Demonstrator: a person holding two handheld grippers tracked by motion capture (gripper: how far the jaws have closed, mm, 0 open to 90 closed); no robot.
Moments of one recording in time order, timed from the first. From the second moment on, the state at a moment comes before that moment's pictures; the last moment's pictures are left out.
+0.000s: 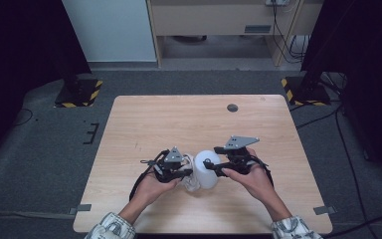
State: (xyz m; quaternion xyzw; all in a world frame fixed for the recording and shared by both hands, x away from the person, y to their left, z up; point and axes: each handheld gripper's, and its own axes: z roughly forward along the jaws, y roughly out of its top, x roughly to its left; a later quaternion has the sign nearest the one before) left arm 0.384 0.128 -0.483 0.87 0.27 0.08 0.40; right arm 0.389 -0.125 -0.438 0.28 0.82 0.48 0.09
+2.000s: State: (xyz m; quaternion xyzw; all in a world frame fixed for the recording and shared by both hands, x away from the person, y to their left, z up) left arm 0.442 0.119 -0.471 0.84 0.30 0.03 0.46; right arm 0.371 -0.124 -0.478 0.26 0.87 0.41 0.09
